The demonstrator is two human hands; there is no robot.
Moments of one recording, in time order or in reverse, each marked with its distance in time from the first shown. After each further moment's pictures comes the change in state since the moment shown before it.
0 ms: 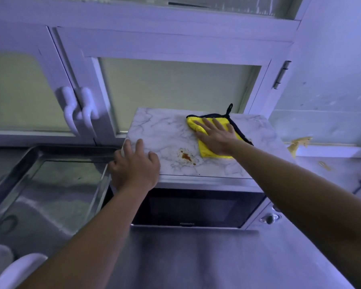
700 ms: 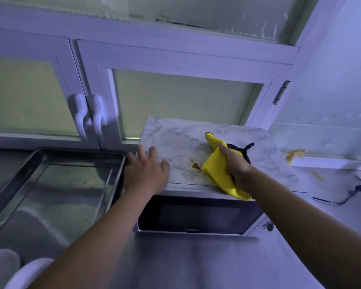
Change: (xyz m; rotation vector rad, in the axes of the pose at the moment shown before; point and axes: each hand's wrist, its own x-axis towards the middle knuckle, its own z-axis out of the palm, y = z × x) left_hand 0.020 -0.018 -0.001 -0.005 -0.048 0.194; right_hand -0.074 -0.035 -0.003 1.178 0.030 0.519
